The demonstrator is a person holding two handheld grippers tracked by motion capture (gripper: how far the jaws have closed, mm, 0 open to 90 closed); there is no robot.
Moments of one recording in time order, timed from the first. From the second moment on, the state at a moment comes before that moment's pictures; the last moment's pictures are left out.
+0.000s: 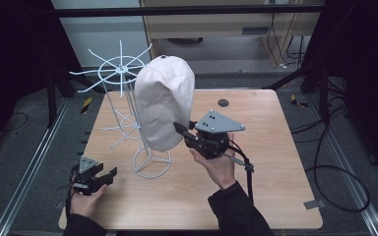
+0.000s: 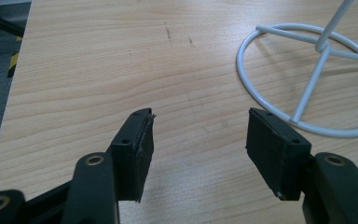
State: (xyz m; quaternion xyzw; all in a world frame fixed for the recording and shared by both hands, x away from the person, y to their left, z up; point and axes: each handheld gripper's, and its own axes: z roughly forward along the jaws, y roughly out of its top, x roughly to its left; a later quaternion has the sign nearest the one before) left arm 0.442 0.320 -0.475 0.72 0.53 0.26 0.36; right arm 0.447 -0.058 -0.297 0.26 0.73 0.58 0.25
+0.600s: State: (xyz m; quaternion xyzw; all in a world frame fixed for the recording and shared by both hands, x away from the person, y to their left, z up) left arm 0.441 0.320 -0.475 0.72 0.53 0.26 0.36; right arm 0.449 -0.083 -0.311 0.29 0.71 0.59 0.27
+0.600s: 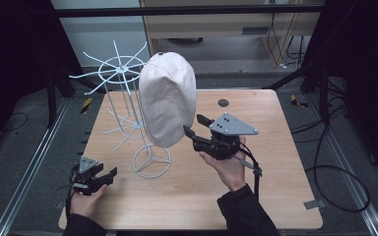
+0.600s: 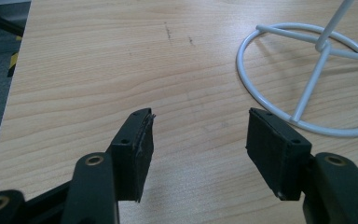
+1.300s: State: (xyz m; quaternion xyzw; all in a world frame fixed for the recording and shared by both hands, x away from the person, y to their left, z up) left arm 0.441 0.318 -0.475 0.72 0.53 0.26 0.36; right arm 0.439 -0.171 -0.381 0.39 0.71 0.53 0.26
